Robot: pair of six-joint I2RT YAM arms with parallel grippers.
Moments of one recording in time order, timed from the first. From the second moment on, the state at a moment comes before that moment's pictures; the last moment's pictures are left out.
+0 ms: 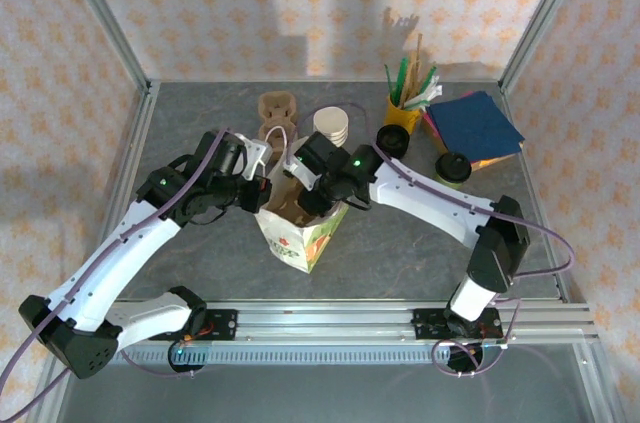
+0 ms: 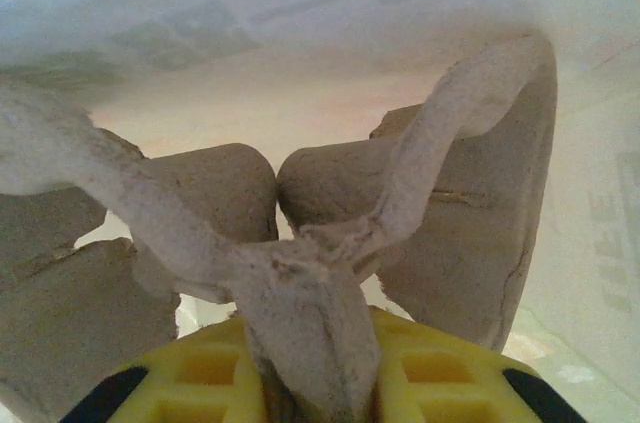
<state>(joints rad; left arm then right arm) -0.51 1.09 1.20 -0.99 0.17 -0.25 0.94 1.68 1.53 -0.95 -0.06 0.02</state>
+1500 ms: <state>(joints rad) -0.51 1.08 1.16 -0.91 0.21 -0.23 0.97 1.79 1.62 -1.10 0.02 0.10</state>
